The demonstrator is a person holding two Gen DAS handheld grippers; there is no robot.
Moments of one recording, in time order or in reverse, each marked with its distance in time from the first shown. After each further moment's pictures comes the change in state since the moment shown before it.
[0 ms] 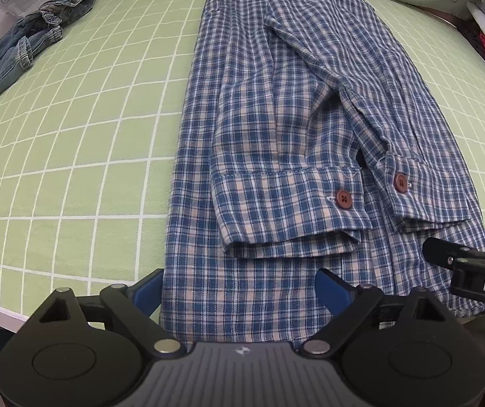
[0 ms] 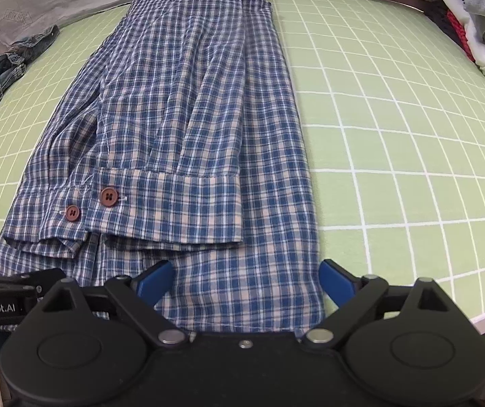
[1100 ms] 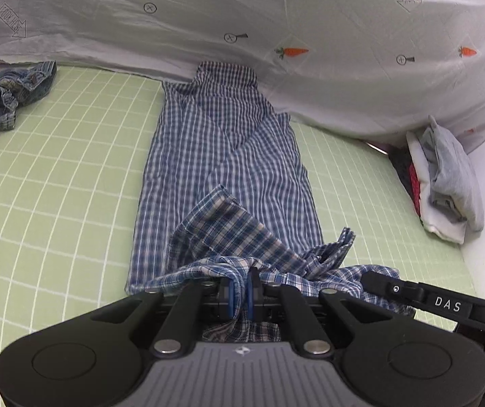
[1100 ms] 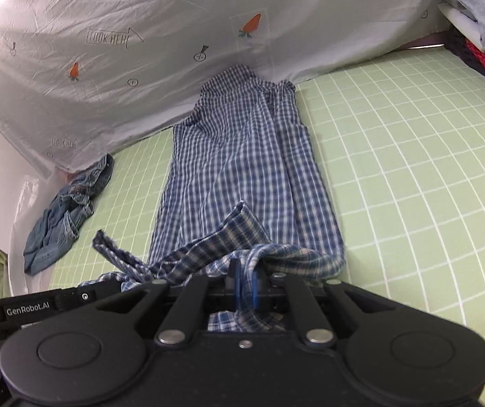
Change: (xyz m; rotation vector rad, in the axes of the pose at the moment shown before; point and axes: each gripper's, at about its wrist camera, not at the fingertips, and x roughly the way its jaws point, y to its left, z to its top) left arm -0.063 0.018 0.141 -0.156 -0.274 -0.334; right arm -0.052 -0.033 0.124 0.210 -0.230 0.316
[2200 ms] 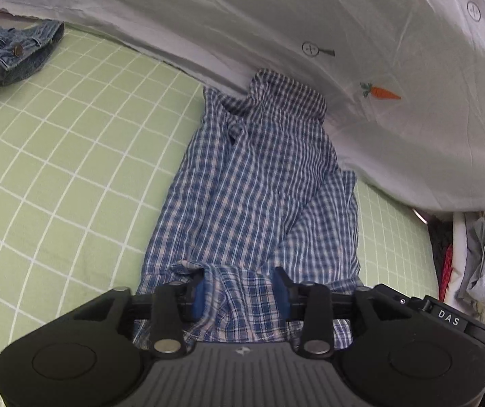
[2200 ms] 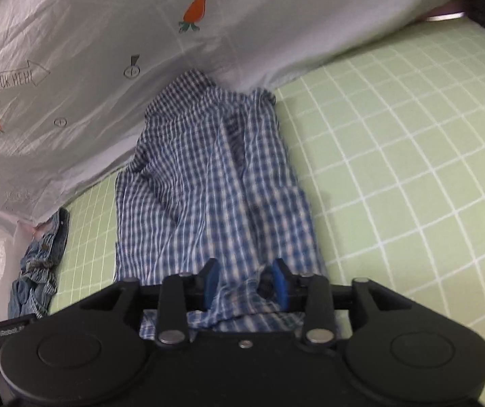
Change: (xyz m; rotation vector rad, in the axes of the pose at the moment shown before) left arm 0.109 0.066 0.112 -0.240 0.008 0.033; right arm 0.146 -0.037 0.116 0.119 0.028 -0.048
